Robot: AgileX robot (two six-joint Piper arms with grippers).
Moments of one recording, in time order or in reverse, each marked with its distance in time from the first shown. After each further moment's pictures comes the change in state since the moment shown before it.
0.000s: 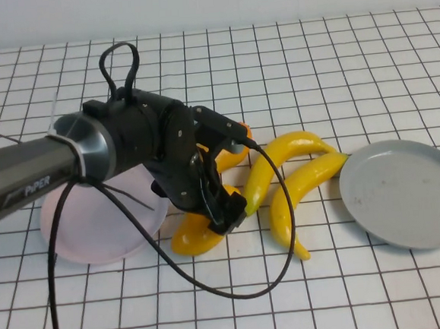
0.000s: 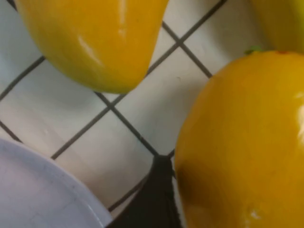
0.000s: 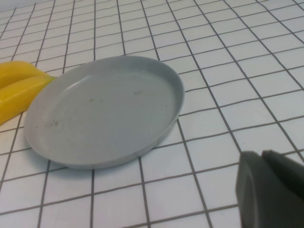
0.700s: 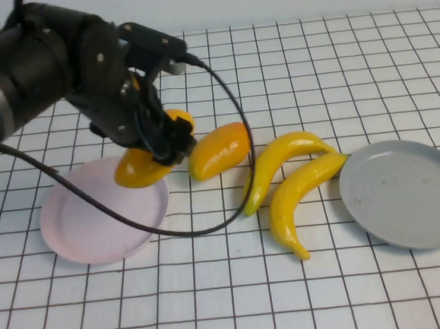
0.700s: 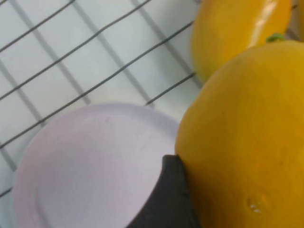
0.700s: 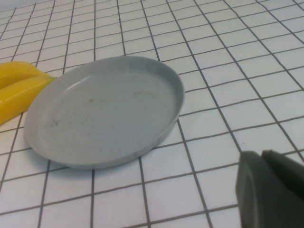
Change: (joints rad) right arm 0.000 0.000 0.000 0.000 0.000 0.000; left arm 0.106 -0.178 -0.109 0.080 0.131 -0.079
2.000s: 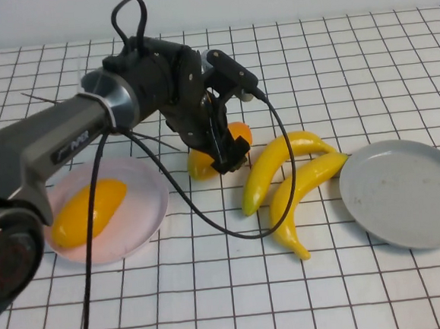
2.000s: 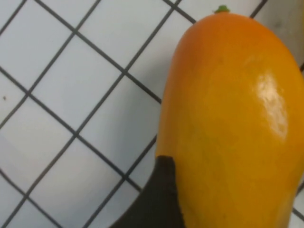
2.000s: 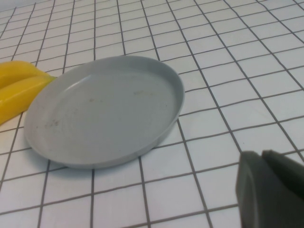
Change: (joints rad) right arm 0.000 0.000 0.000 0.000 0.000 0.000; left arm -0.048 0.387 -0.288 -0.049 -0.081 0.301
